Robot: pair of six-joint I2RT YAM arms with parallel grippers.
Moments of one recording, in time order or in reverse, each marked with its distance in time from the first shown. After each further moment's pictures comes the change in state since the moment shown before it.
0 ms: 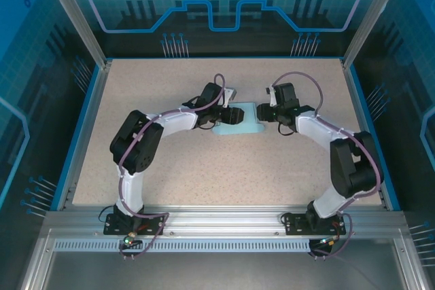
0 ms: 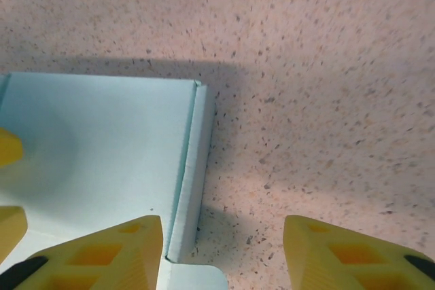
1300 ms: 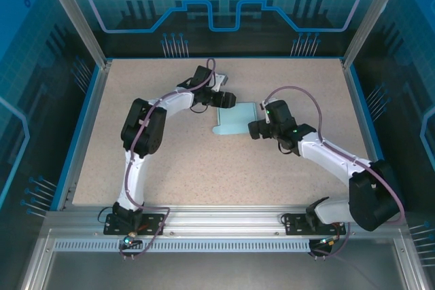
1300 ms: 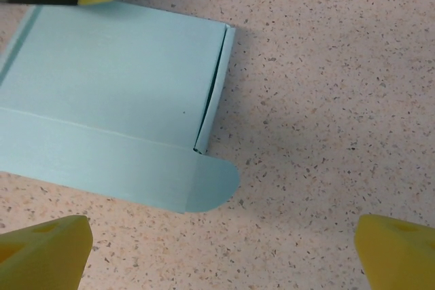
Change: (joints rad) left arm 0.158 0.258 0.368 -0.236 0.162 0.105; right arm 0.172 -0.257 -0.182 -0.059 0.211 -0.044
